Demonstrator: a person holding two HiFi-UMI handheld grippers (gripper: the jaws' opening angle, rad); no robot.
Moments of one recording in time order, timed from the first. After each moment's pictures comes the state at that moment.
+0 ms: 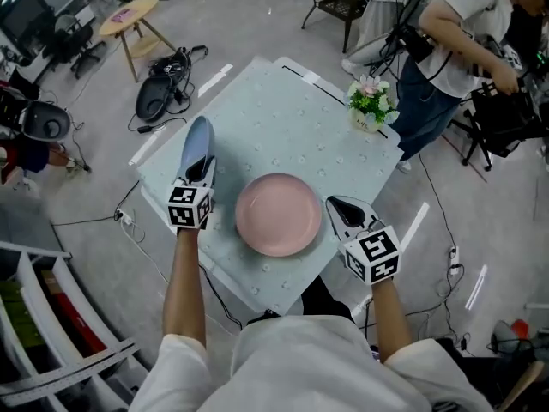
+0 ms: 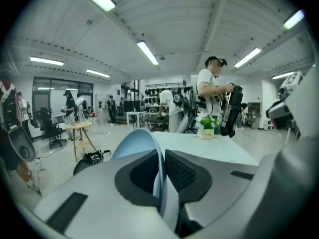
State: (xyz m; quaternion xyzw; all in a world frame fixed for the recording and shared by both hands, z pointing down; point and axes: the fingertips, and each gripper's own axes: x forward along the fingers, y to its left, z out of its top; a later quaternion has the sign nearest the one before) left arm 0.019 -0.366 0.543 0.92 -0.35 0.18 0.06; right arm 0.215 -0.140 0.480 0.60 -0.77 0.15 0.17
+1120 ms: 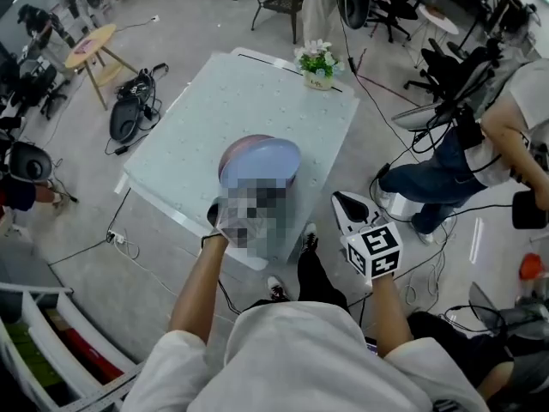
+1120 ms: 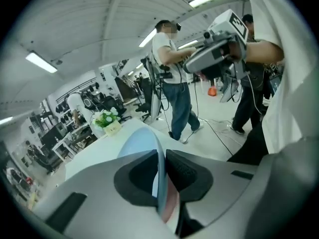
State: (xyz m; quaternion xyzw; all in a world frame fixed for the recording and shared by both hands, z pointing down) left arm 0.115 -0.049 0.584 0.92 0.06 0.32 -0.20; right arm 0.176 0.047 0.477 0.71 -0.68 0.15 0.15
